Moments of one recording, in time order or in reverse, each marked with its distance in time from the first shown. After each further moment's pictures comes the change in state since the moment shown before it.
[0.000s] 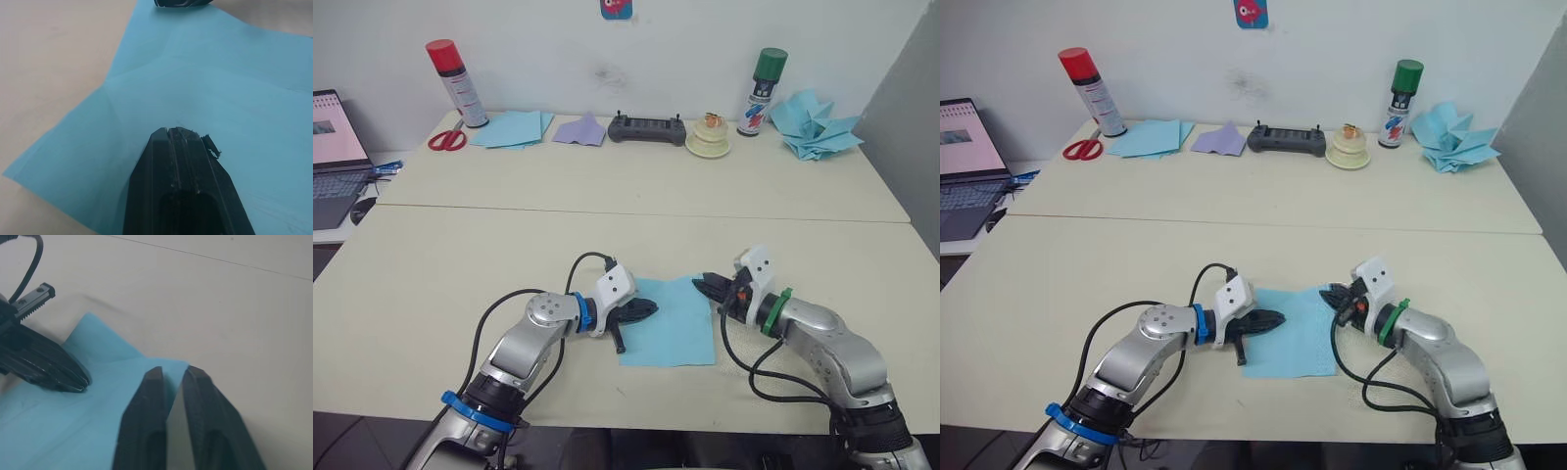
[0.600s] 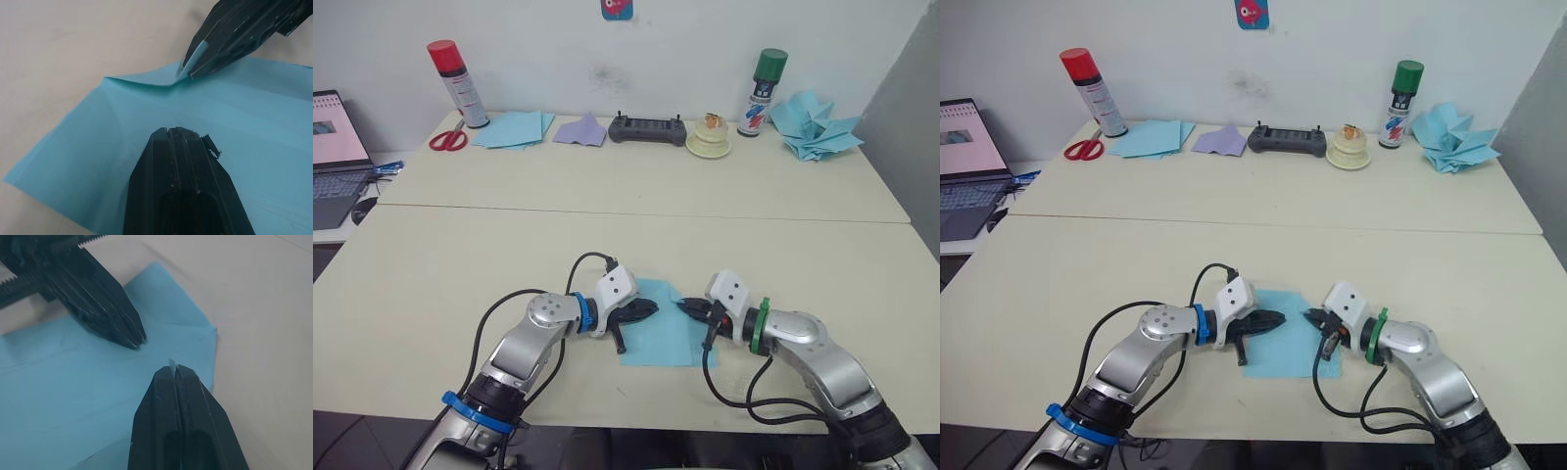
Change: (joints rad) left arm -0.003 0.000 -0.012 0.000 0.012 -0.012 0.008; right arm 0.001 -0.072 0.204 0.036 -0.197 -0.163 0.076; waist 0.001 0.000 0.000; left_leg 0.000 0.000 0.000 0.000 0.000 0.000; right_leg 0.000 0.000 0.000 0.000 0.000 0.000
